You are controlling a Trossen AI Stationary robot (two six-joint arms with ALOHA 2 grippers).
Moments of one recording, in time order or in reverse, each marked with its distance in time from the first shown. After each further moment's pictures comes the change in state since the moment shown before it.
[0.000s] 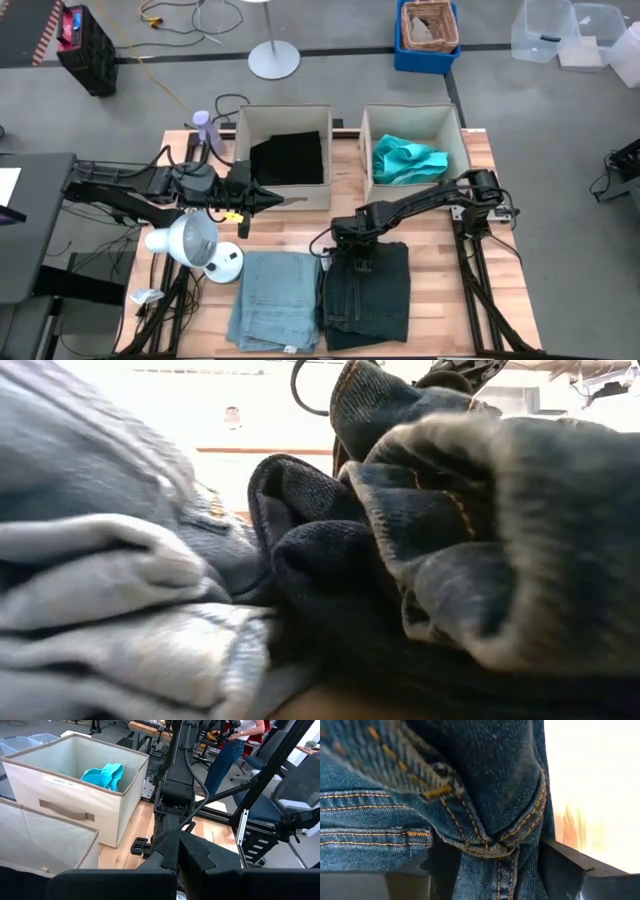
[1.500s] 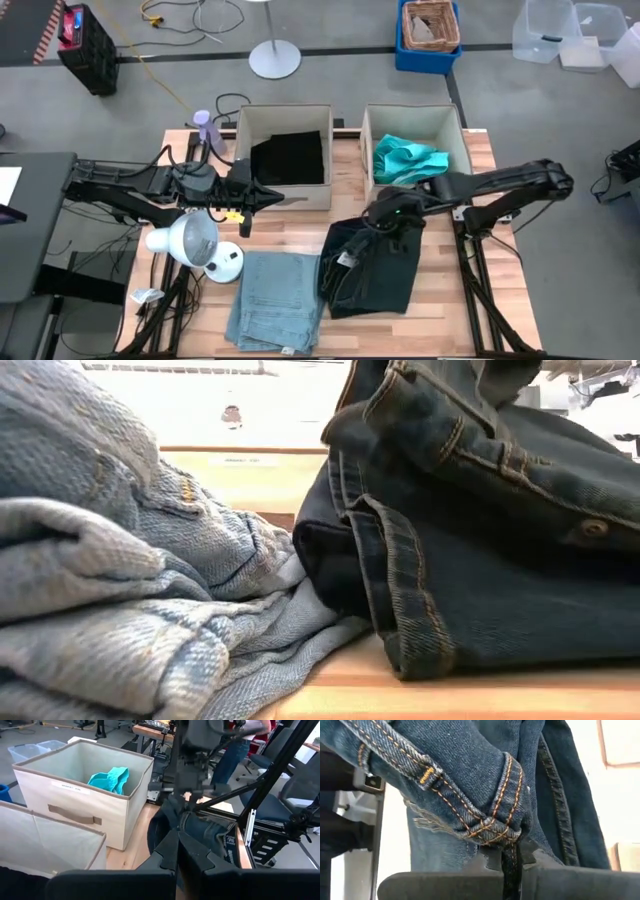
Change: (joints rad) left arm 0.001 0.000 0.000 -0.002 -0.031 0.037; right arm -0.003 -0.657 -0.011 -0.171 0.089 0.045
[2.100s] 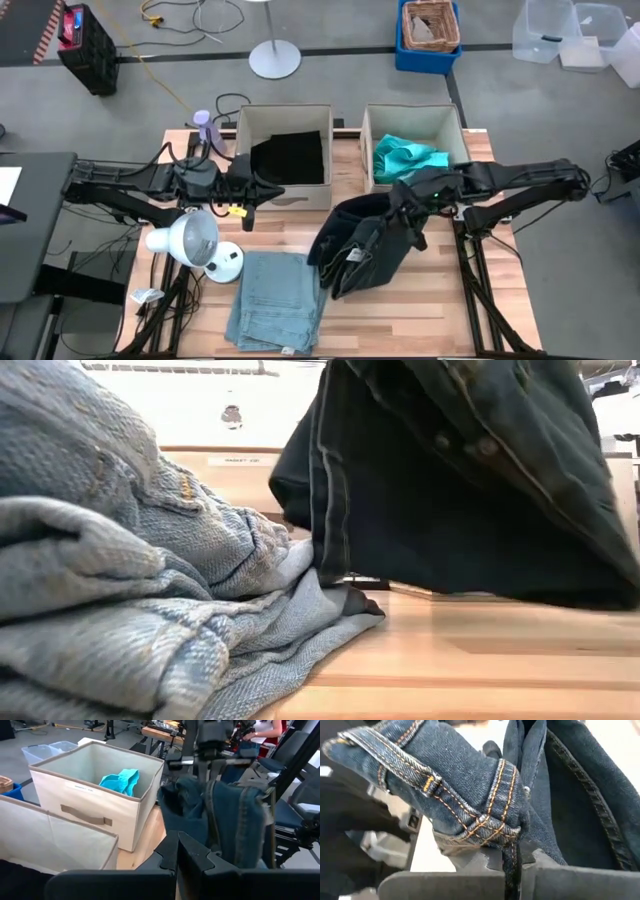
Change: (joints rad) left arm 0.047 0.000 0.000 0.000 -0.001 0.000; right arm -0.005 -0.209 0.004 0.109 -0.001 0.026
